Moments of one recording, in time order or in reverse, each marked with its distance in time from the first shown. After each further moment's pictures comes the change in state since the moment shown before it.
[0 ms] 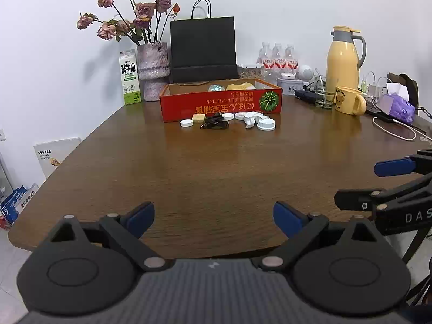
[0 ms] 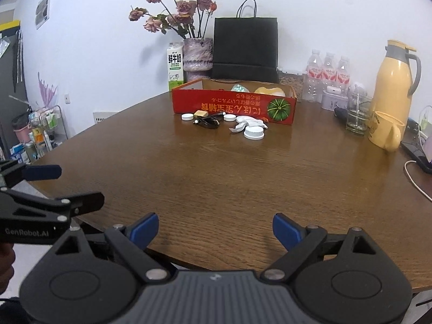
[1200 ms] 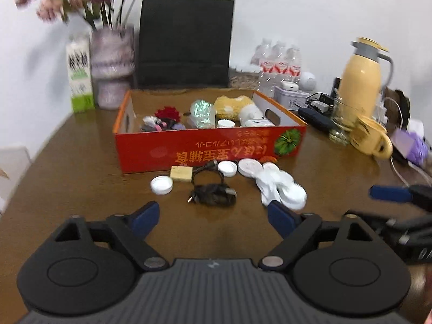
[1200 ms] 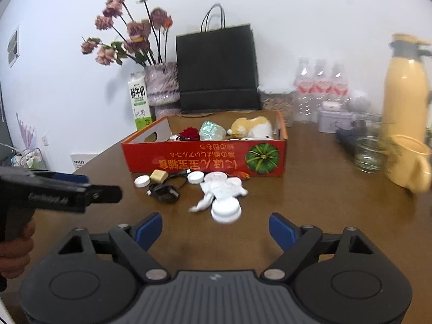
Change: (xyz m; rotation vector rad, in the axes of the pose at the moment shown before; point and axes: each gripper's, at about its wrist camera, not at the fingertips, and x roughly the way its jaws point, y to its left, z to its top) left arm 0.215 0.048 0.154 -0.053 0.102 -0.213; right arm 0.145 -0.072 0.121 0.122 -0.071 -0.001
